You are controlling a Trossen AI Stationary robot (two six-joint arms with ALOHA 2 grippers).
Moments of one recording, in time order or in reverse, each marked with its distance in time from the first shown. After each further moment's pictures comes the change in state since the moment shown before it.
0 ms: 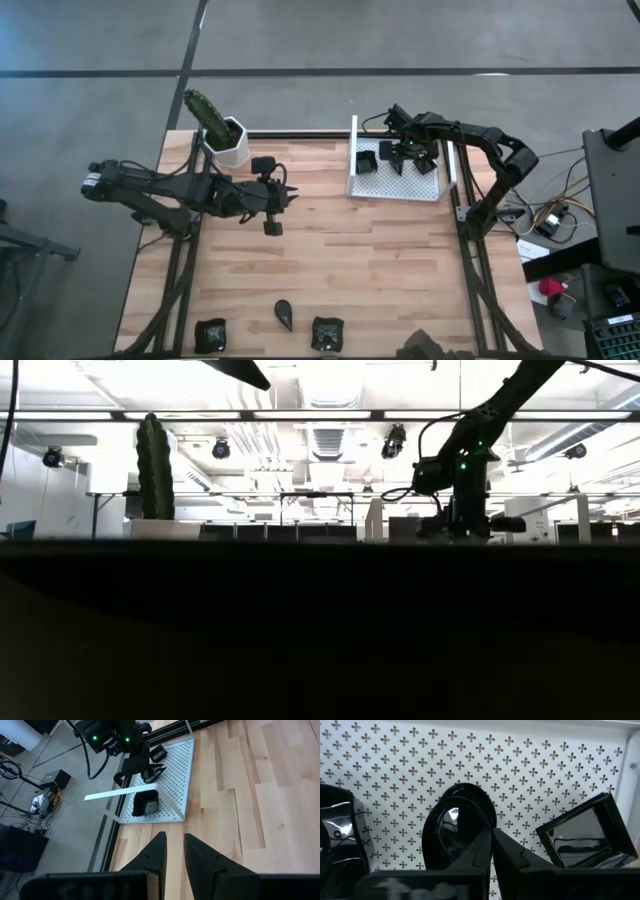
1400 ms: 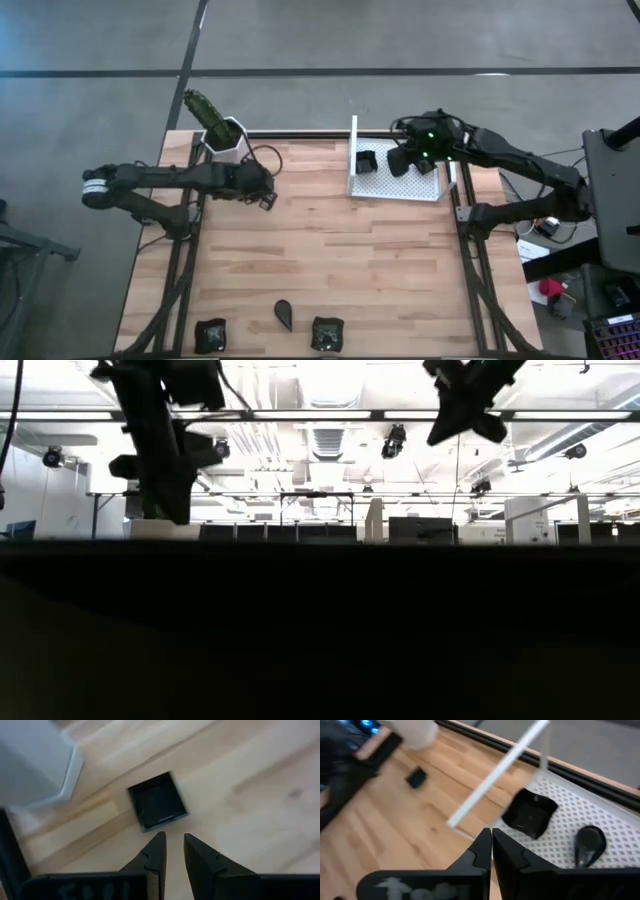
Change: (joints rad) left arm 0.348 0.003 -0.325 -0.282 0.130 -0.998; right arm 0.386 -0.567 0.064 0.033 -0.074 -0.208
